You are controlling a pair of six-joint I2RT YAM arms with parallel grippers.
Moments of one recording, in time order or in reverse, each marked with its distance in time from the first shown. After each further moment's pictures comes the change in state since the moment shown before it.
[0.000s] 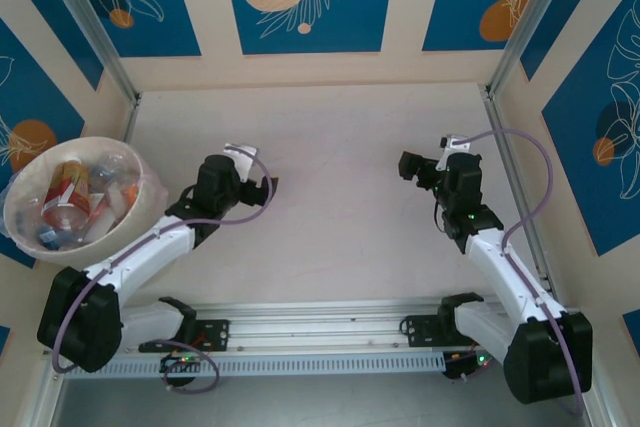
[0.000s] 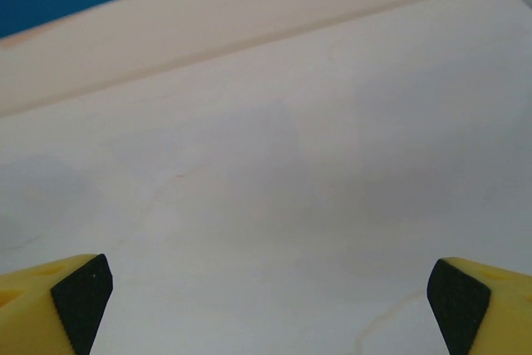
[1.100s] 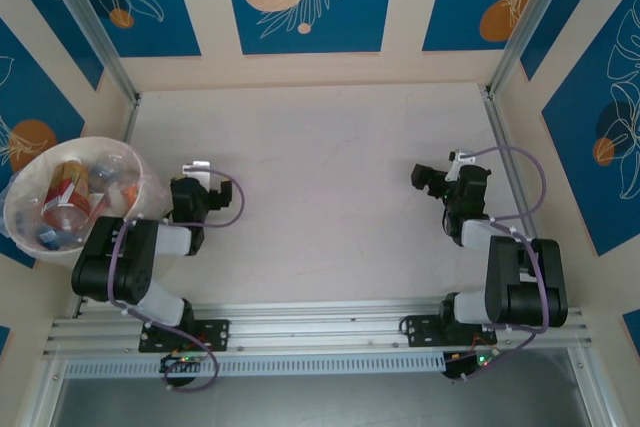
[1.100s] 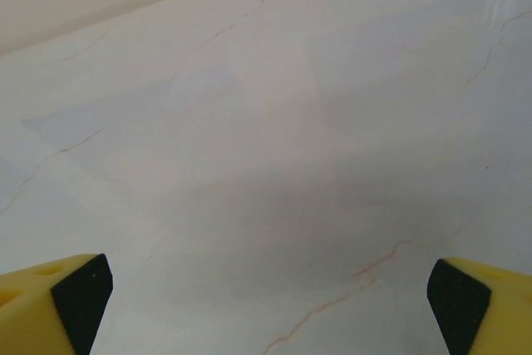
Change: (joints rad) left arm 0.344 0.351 -0.303 0.758 -0.056 0.038; right arm -0.218 0.366 -0.198 0.554 -0.211 -0.092
